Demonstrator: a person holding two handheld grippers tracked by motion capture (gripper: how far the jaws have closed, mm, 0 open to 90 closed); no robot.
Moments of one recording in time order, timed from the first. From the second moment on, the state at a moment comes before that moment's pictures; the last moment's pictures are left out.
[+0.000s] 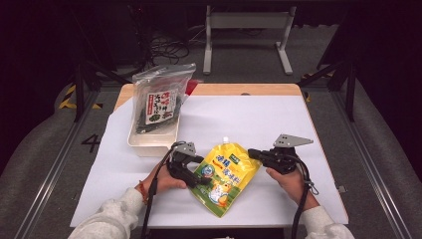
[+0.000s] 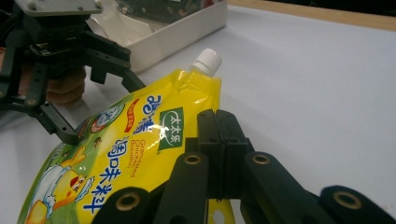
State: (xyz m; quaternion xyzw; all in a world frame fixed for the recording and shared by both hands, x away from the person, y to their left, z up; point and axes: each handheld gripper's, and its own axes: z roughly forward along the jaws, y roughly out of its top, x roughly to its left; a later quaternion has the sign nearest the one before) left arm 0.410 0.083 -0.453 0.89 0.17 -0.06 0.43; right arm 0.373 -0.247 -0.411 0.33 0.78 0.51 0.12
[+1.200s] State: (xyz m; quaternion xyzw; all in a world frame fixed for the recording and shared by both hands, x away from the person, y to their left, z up) left arm 0.417 0.073 -0.436 0.87 0.14 -0.07 0.47; right arm 0.368 -0.223 -0.388 0.26 0.78 0.55 0.16
